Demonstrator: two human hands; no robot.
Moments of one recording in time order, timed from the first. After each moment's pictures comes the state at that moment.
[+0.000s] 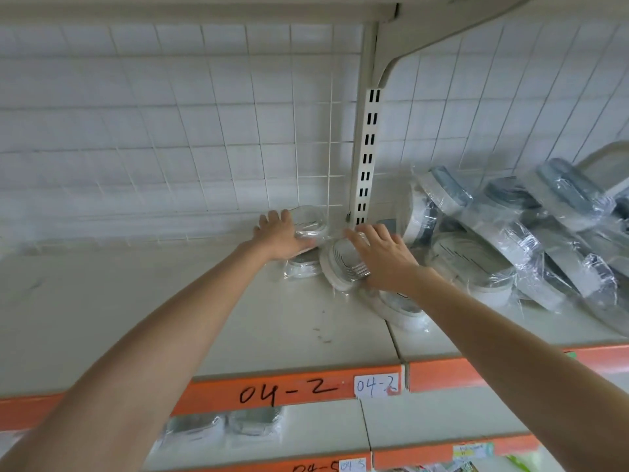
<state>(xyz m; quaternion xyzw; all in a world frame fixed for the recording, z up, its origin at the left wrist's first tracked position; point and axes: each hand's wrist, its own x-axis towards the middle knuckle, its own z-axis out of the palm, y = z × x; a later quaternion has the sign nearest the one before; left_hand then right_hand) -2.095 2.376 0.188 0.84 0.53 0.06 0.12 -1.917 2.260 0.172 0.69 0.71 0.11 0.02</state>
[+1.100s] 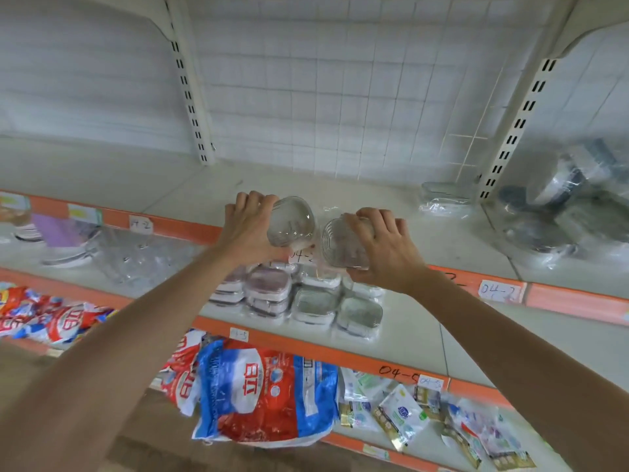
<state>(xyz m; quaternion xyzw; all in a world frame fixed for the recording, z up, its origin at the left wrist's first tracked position) -2.431 2.206 0.159 0.80 0.57 0.16 -0.09 -2.177 2.152 0.157 0.54 0.82 0.16 -0.11</state>
